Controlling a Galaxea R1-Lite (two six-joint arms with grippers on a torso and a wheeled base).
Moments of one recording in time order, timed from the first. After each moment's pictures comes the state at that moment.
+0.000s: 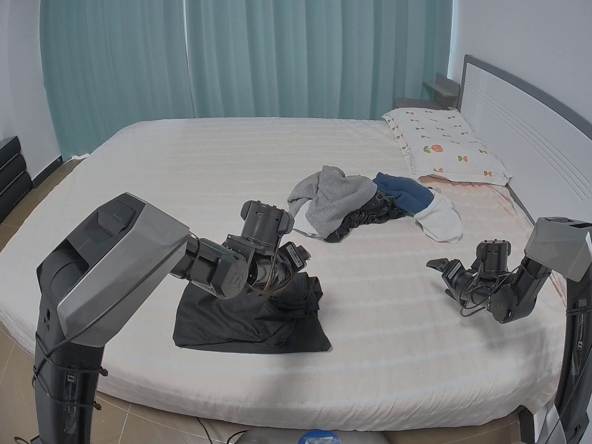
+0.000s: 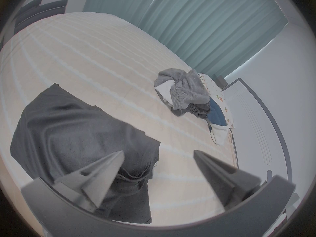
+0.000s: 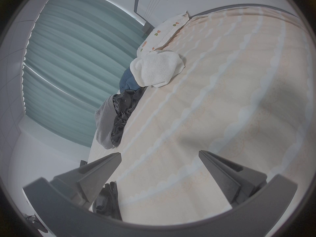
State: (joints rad) left arm -0.53 2.38 -1.50 -0.21 0.09 -0.90; right arm 0.03 2.40 -0.87 -1.02 0.17 0.87
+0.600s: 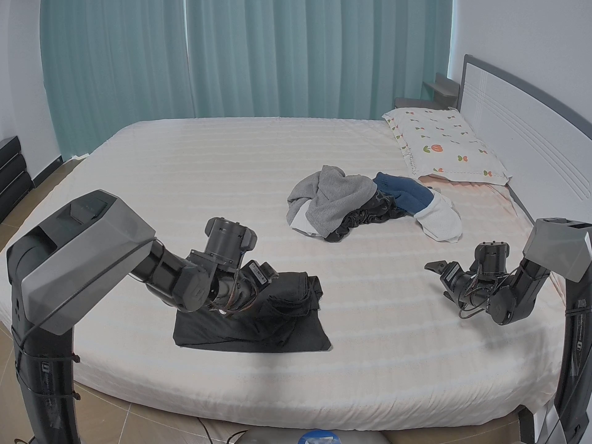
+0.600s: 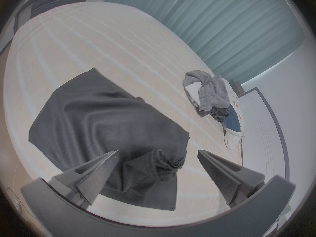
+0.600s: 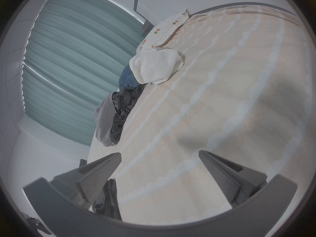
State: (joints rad) left arm -0.45 2.28 -1.22 -0.26 0.06 -1.00; right arm 0.04 2.40 -0.86 -1.02 0.17 0.87
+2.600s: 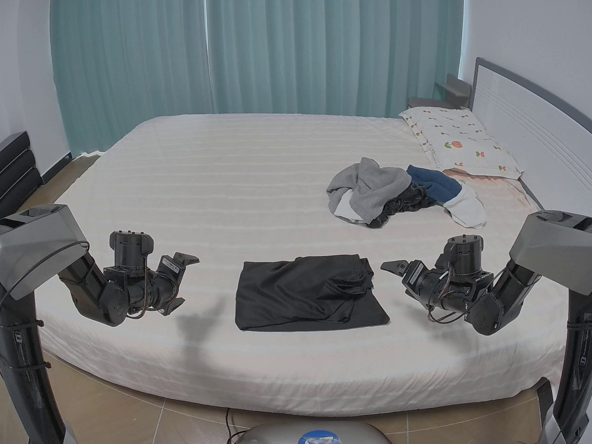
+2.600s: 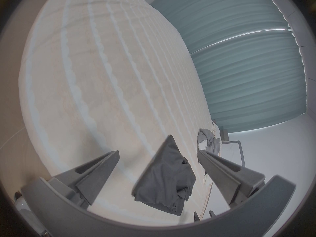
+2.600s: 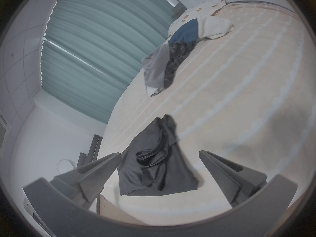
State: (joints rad) left arm -0.09 2.21 -0.82 -0.79 -0.18 -1.18; right arm 0.28 2.27 -0.81 -1.01 0.15 0.87
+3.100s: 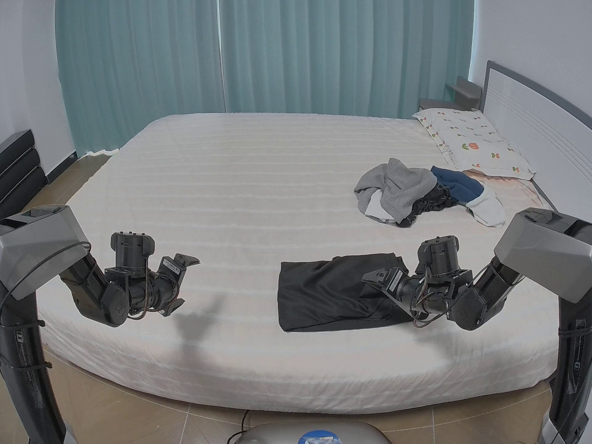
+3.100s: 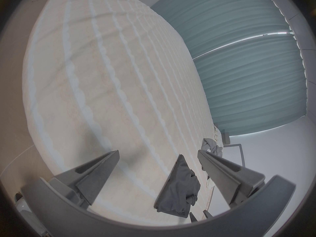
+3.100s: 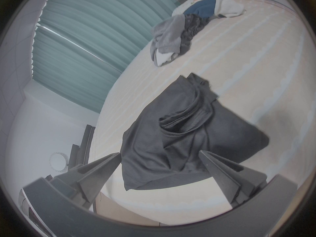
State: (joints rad) left arm -0.10 2.22 -0.82 -0.79 -0.17 -1.17; right arm 0.35 2.31 -0.93 -0.80 0.11 0.88
